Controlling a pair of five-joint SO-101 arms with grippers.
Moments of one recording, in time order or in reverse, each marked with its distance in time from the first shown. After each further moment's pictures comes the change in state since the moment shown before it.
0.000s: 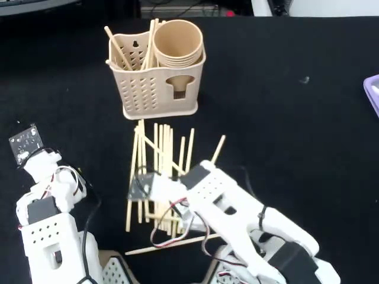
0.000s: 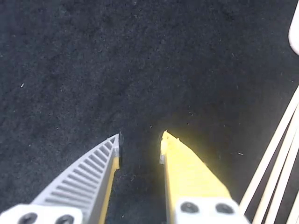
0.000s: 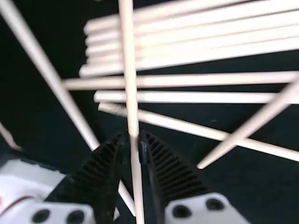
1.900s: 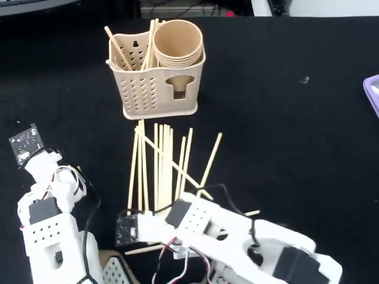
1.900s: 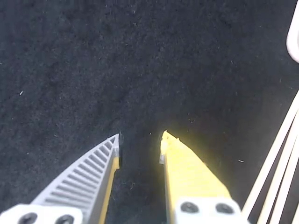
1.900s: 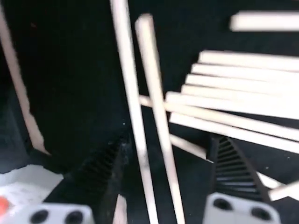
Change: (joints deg) left arm 0.0 0.0 1.6 -3.3 0.0; right arm -18.9 -1.0 7.0 -5.7 -6.9
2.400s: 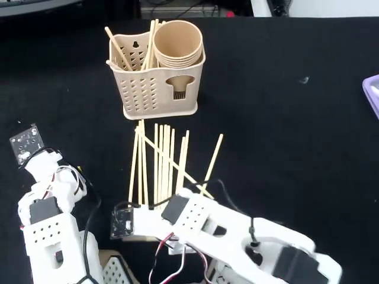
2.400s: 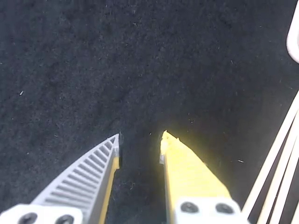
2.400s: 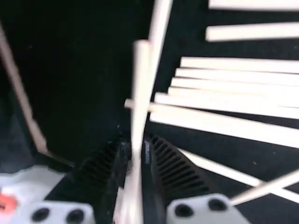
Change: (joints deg) left arm 0.0 0.0 0.0 0.0 0.0; right arm 0.3 -2.7 -5.6 6.2 -1.4
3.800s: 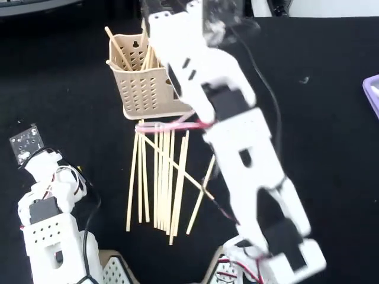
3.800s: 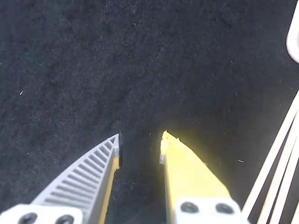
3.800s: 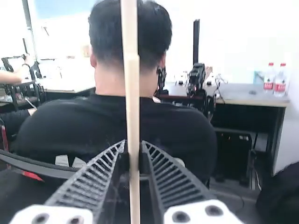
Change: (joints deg) left arm 0.0 0.0 0.0 0.0 0.0; right arm 35.3 19.1 -63.4 -55.3 -37.3
